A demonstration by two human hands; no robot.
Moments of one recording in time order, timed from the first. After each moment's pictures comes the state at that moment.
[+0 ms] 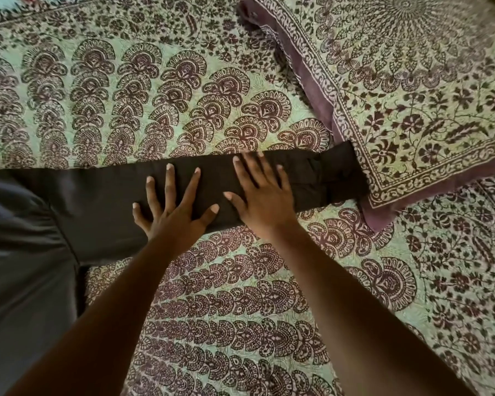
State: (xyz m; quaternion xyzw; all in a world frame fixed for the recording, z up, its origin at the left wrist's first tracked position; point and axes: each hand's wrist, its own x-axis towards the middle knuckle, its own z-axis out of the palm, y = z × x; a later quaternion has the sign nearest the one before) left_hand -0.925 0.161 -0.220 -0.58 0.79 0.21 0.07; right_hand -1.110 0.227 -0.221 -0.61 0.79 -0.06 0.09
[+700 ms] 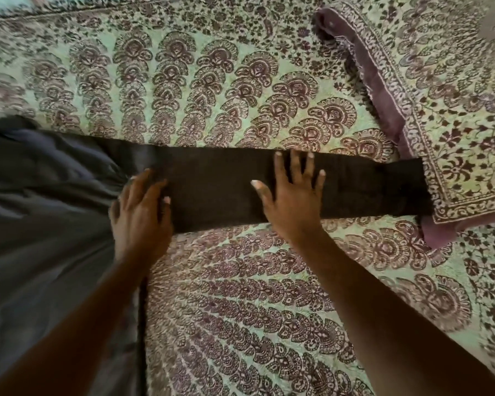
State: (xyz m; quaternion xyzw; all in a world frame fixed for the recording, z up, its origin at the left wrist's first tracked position) left_hand -0.772 0.149 -0.195 -0.64 0.75 0.14 -0.11; right_hand -1.043 0.208 -0.205 -0.57 0.81 -0.07 0.10
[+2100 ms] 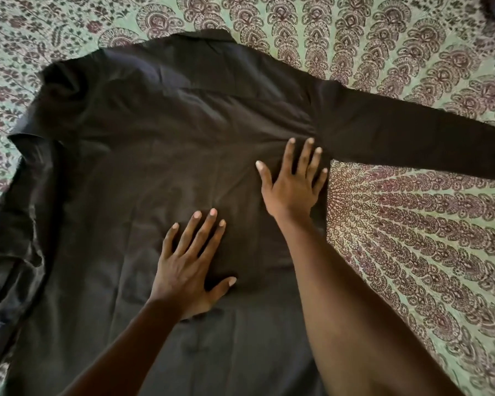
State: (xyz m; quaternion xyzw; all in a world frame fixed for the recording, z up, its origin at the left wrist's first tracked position) left_hand -0.424 0.327 -0.204 -0.50 0.85 0.14 0.09; right_hand -0.659 0.223 -0.226 -0.51 0.85 -0.05 0.12
